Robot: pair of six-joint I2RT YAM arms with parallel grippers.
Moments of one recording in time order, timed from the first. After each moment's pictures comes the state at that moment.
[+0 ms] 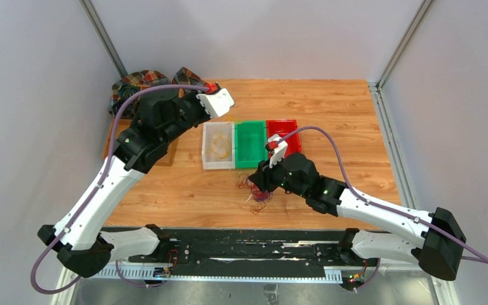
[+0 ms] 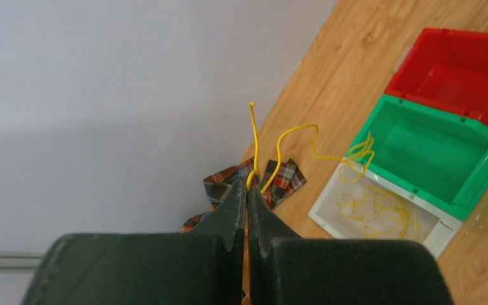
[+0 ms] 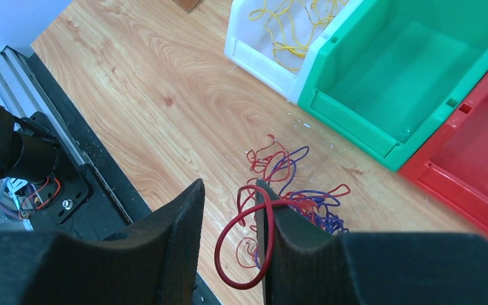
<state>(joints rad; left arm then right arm) -0.64 1.15 1.52 -0.53 -0.05 0.76 0.98 1.08 0.71 0.01 0.05 0.31</state>
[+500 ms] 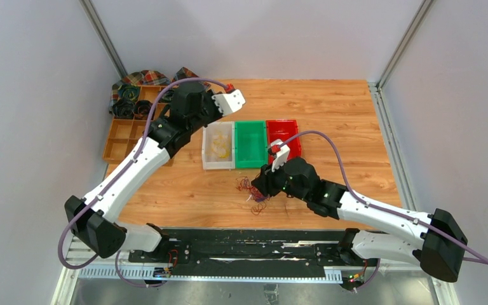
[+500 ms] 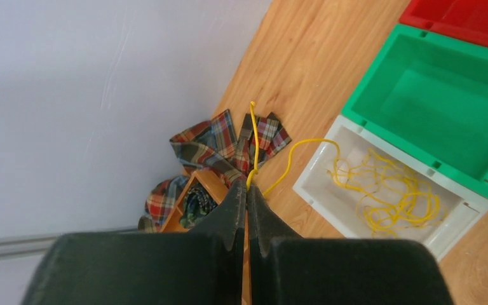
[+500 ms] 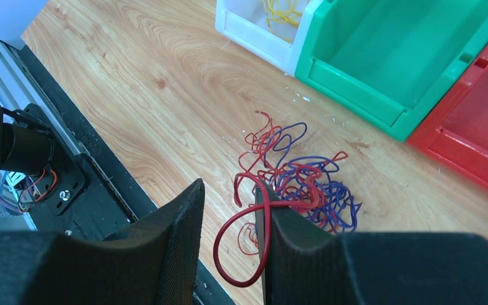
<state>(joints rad) -0.57 1.32 1.36 -0.42 -0.09 0.77 0.98 1.06 0.65 0.01 0.06 0.36</state>
